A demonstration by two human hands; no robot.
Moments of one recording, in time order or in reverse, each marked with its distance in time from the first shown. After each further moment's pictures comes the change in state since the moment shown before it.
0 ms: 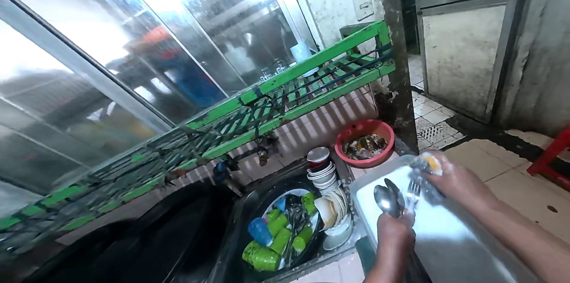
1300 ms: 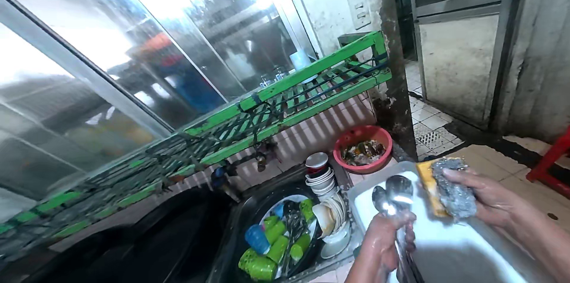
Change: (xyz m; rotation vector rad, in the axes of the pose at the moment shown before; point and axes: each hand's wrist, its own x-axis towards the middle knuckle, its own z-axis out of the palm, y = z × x) left_hand 0.004 0.010 -0.020 -0.470 -0.401 -0.078; right_hand -0.014 0.021 -0.028 1.329 -0.371 0.182
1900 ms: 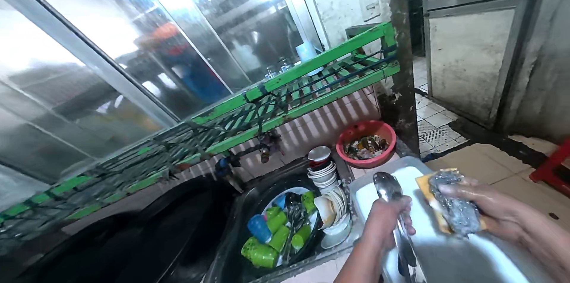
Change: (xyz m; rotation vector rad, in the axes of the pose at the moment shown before) left_hand 0.020 0.007 0.002 0.198 0.125 0.050; right_hand -0.022 0.002 0.019 -0.222 0.087 0.182
